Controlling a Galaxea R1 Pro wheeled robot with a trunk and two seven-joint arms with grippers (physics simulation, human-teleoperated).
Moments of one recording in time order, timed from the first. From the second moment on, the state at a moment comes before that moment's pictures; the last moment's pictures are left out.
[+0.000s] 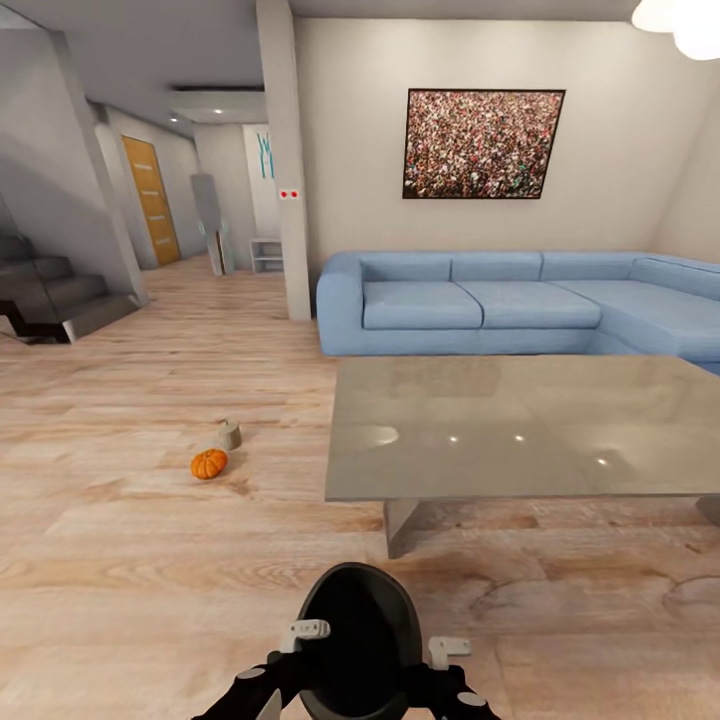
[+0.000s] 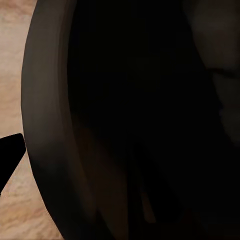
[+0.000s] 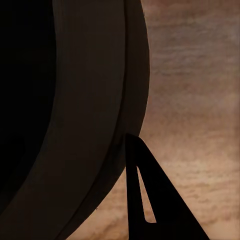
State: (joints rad) left arm -0.47 -0.17 0.00 -0.31 0.05 0.06 -0.09; right arm -0.47 0.16 0.02 -0.20 -0.03 -0.08 -0.02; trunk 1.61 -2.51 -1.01
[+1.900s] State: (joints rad) left arm -0.47 -0.17 0.00 -0.36 0.05 0.11 -0.08; right arm -0.47 0.16 0.02 -0.26 -0.03 -0.03 -0.03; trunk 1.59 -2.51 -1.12
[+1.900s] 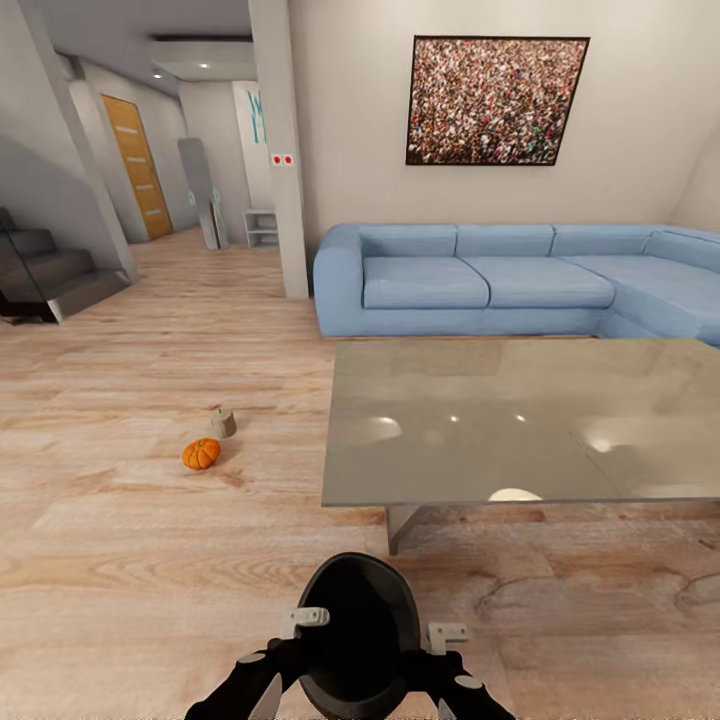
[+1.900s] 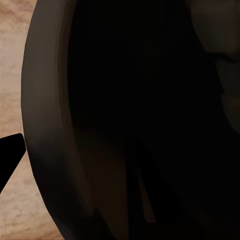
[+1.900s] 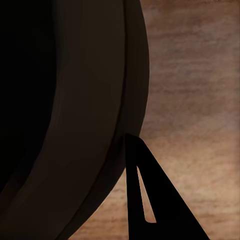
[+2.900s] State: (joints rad) left arm -0.47 -0.16 0.00 -0.38 0.05 0.10 -0.09; right arm -0.47 0.17 0.02 -0.27 -0.02 -0.04 -0.03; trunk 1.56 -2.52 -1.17
